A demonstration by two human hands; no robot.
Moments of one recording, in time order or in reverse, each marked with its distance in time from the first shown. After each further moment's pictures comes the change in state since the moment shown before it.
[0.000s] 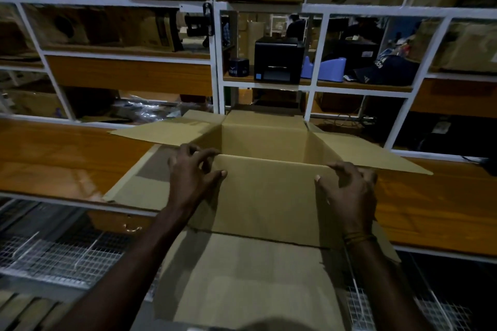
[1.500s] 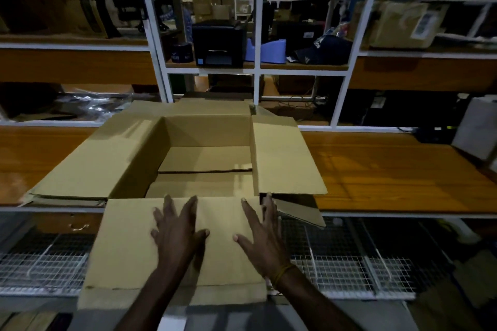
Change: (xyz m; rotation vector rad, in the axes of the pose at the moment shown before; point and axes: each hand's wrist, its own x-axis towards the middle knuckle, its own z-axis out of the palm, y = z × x) left_hand -0.142 0.054 0.123 0.252 -0.333 -0.242; right_hand -0.093 0.116 -0.006 -0.183 -0.623 -0.211
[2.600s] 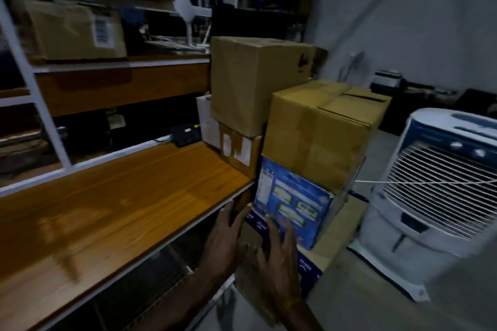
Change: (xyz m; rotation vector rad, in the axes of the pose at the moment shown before) left_hand -0.191 0.618 0.300 -0.430 -0.510 1.220; right_hand -0.198 0.457 -0.334 -0.203 0.748 0.764
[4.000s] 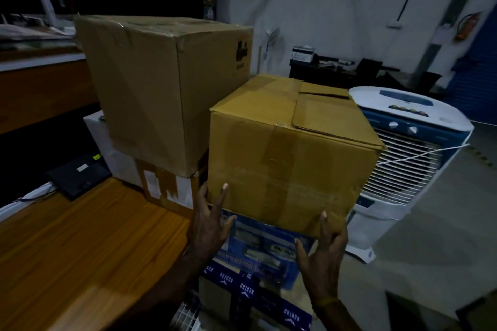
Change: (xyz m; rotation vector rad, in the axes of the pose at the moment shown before) left_hand 0.299 -0.074 0.117 -0.245 0.204 0.345; right_hand 0.188 0.142 -0.012 -0.216 0.596 0.206
